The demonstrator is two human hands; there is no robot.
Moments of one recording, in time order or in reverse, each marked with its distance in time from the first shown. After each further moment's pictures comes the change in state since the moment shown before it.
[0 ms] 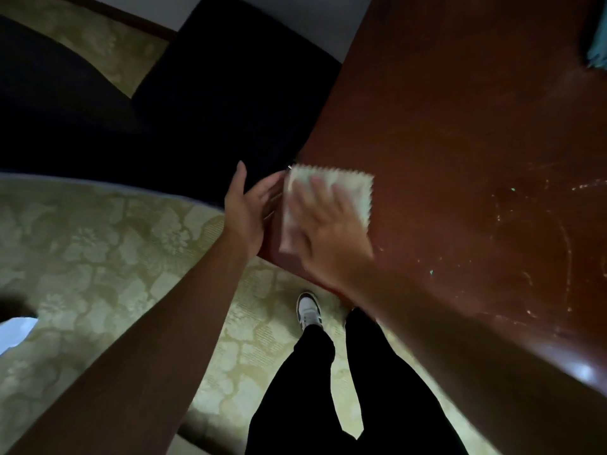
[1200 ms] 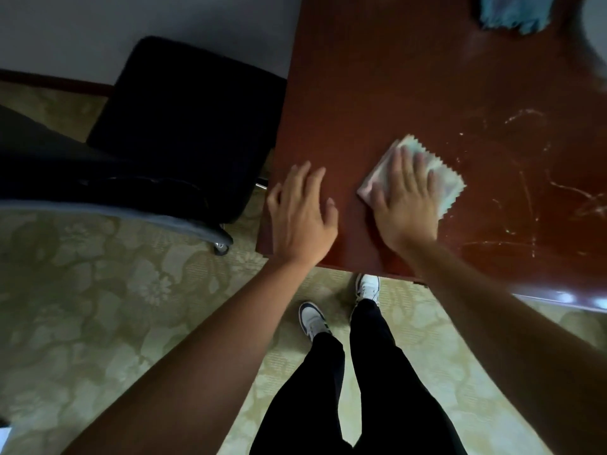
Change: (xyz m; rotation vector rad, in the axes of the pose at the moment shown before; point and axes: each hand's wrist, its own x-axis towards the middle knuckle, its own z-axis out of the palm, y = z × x) left_hand -0.026 -0.054 0.053 1.466 0.120 1.017; right_hand -0.065 0.051 -0.018 -0.044 0.104 0.802
